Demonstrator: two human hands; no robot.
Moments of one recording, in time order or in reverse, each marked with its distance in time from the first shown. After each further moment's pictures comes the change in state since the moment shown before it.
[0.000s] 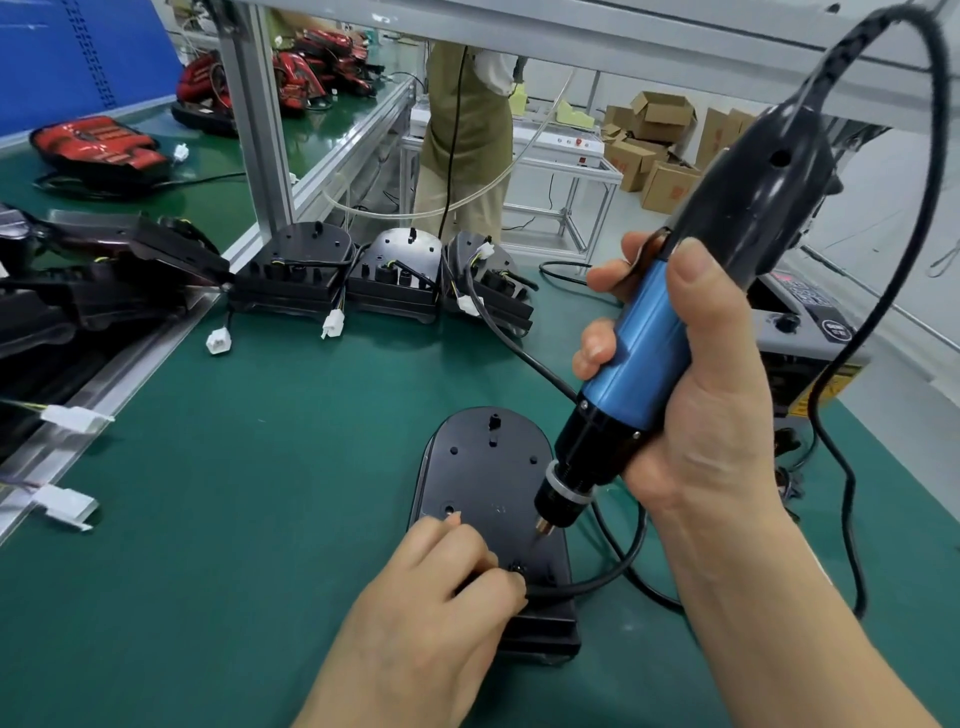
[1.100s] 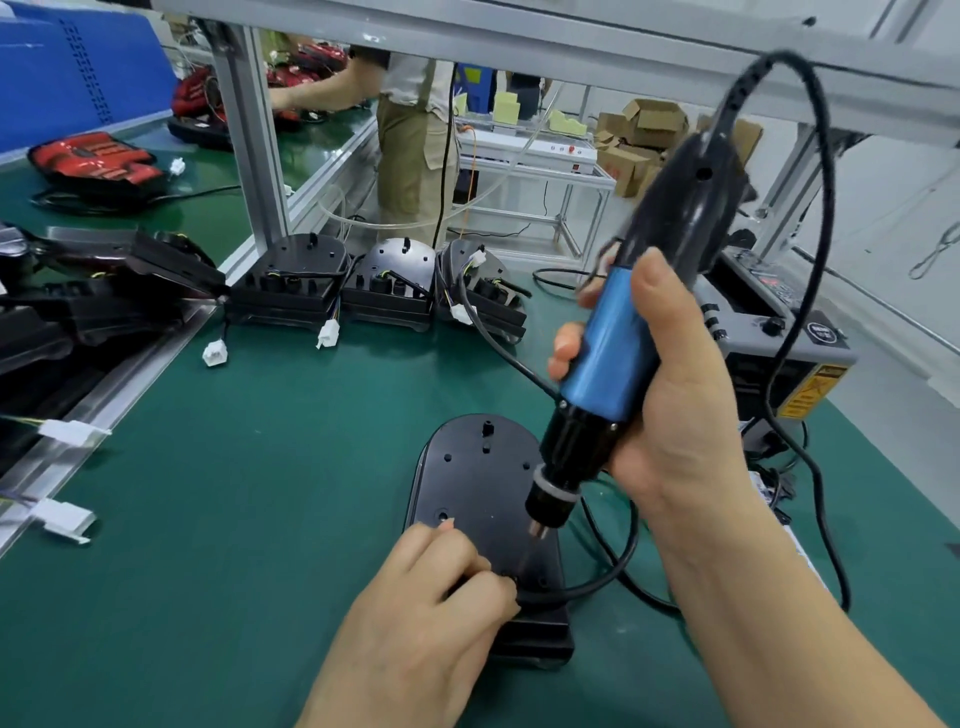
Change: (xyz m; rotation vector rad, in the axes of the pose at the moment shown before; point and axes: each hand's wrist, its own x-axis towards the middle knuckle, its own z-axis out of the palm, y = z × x) left_hand -0.001 0.000 0.002 -0.054 0.011 -0.023; right_hand 0.005 0.001 -0.002 -0.025 0.038 0.079
